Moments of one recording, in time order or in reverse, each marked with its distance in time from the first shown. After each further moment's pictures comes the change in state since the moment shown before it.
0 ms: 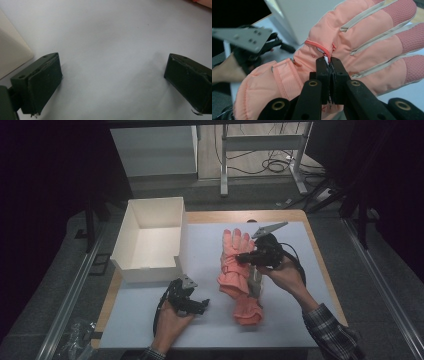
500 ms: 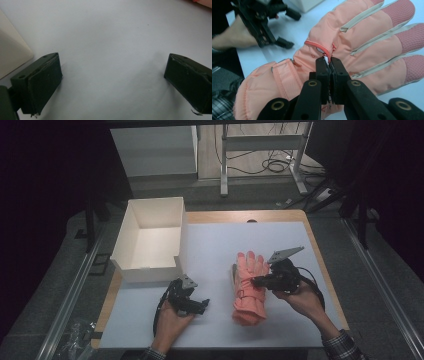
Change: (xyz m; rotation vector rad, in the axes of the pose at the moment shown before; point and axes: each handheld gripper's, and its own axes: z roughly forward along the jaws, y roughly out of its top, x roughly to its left) left arm 0.000 0.000 0.000 0.000 -0.001 -0.002; right arm 0.014 -0.066 -0.020 0.073 -0.004 0.022
